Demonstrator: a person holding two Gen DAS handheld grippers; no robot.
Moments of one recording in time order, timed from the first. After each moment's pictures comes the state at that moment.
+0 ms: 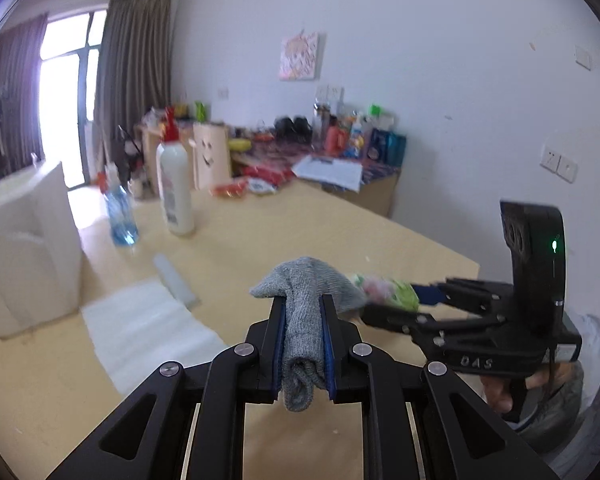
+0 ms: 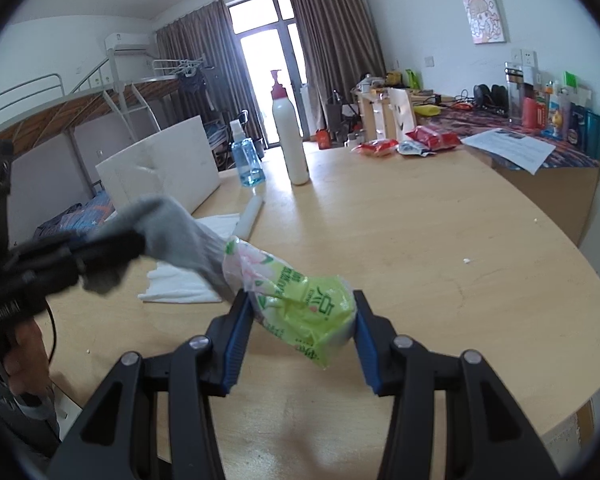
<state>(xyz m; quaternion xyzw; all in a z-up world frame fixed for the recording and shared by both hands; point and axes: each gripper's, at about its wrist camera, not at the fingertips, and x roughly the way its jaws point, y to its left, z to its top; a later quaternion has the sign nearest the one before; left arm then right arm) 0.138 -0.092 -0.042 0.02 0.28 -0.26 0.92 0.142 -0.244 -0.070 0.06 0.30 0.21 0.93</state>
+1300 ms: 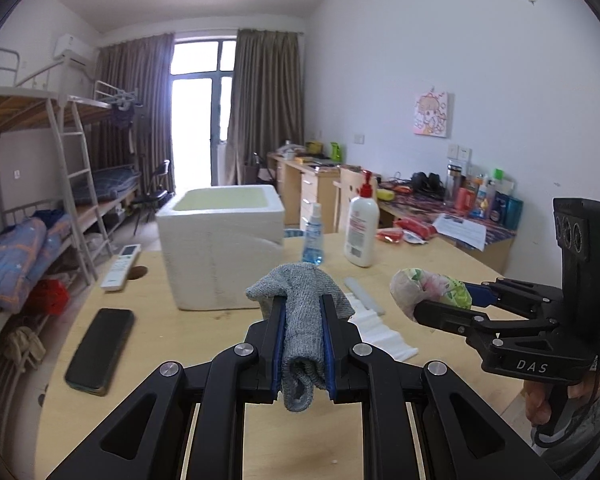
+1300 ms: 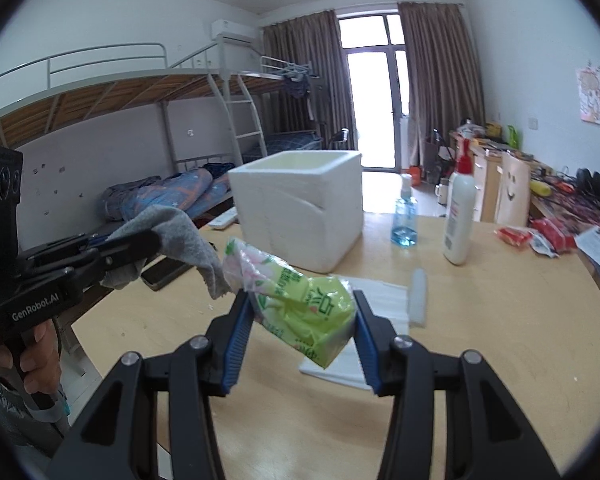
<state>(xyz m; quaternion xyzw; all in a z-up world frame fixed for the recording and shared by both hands) 0.064 0.043 0.009 -0.02 0.20 -0.03 0.98 0.138 -0.103 -0.005 -0.02 0.23 0.37 0.90</state>
